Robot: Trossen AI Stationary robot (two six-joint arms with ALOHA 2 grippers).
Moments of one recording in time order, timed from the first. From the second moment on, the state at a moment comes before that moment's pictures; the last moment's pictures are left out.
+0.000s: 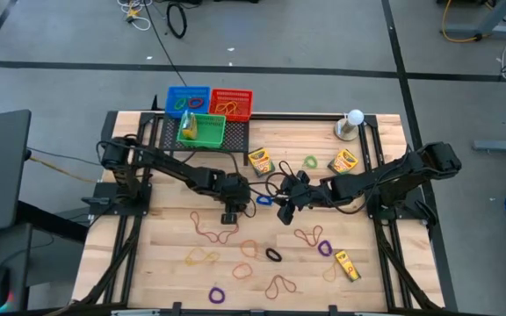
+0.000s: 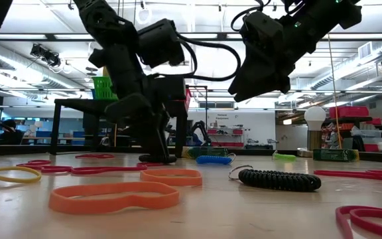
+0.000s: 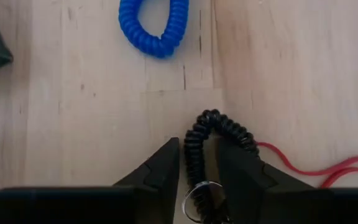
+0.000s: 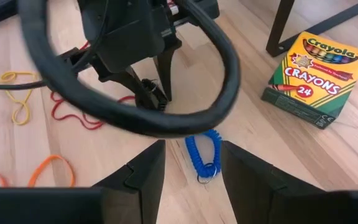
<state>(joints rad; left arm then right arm) -0.03 1.84 0.95 -0.19 -0.08 0.06 0.20 1.49 0.84 -0.11 0.35 0.56</state>
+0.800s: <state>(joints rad) -0.05 1.39 0.95 -0.29 -0.27 -0.18 0.20 1.49 0.84 -0.11 0.35 0.54</state>
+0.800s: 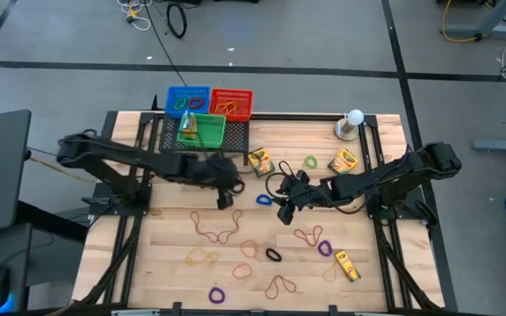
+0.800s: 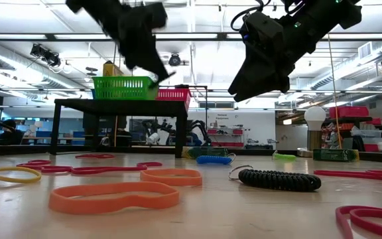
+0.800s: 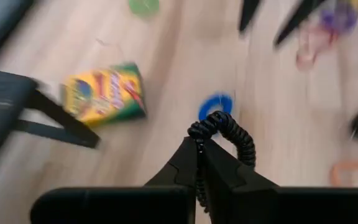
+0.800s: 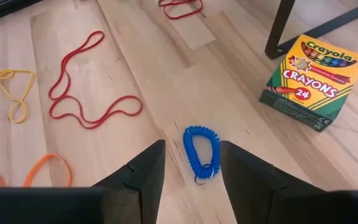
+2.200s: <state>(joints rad) 0.98 1.45 1.39 -0.71 -0.01 -0.18 0.18 1.49 0.84 -0.10 0.37 0.51</state>
